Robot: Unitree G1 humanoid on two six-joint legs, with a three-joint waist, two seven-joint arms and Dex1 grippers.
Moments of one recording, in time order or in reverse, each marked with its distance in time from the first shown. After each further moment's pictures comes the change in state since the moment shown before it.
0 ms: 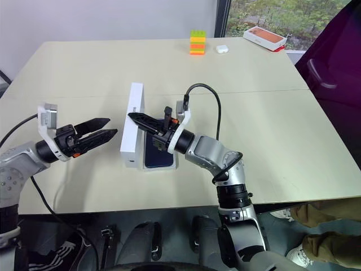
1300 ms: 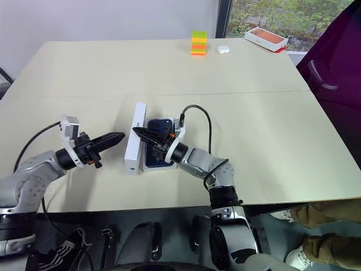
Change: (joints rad) left arm 0.006 -0.117 -0.144 0.057 0.176 -0.161 0.032; right arm 0.029 0.086 -0.109 0.256 -0.307 0.119 0.276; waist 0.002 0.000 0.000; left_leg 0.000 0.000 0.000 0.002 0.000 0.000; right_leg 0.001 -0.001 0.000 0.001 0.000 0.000
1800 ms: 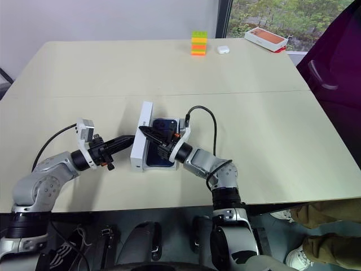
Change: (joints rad) left arm -0.009 -0.053 -0.061 -0.001 0.025 -0.017 0.010; right arm 0.000 0.002 -0.042 -0.026 -0.117 -0.019 0.077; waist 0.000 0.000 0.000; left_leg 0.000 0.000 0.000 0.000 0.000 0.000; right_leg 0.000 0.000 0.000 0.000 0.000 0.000
